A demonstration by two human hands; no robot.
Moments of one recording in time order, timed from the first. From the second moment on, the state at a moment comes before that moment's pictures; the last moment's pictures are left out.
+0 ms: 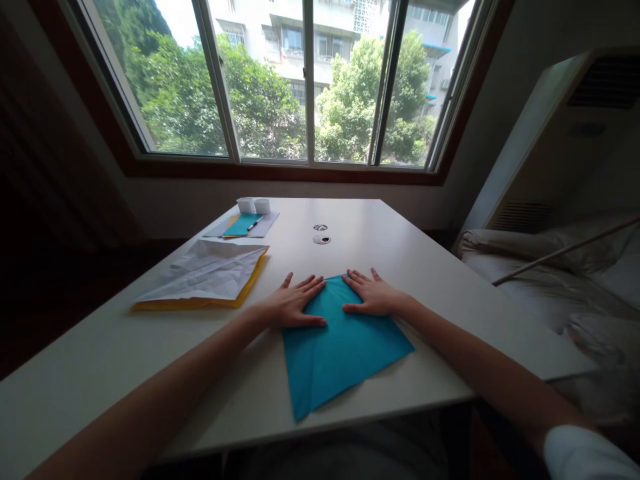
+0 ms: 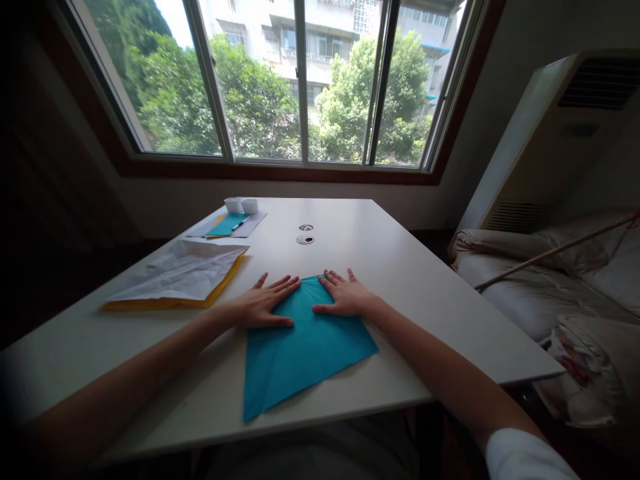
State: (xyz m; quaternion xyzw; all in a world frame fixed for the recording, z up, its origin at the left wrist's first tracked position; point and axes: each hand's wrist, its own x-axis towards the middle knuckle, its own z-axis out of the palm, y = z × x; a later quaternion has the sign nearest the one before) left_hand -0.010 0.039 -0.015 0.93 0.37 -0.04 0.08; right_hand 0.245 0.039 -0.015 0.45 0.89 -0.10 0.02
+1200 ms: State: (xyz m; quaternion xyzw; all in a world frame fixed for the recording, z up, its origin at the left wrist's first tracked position) left_hand -0.057 0.040 0.006 0.85 0.50 -0.12 0.12; right_hand 0.264 0.050 -0.019 0.52 0.84 -0.12 -0.01
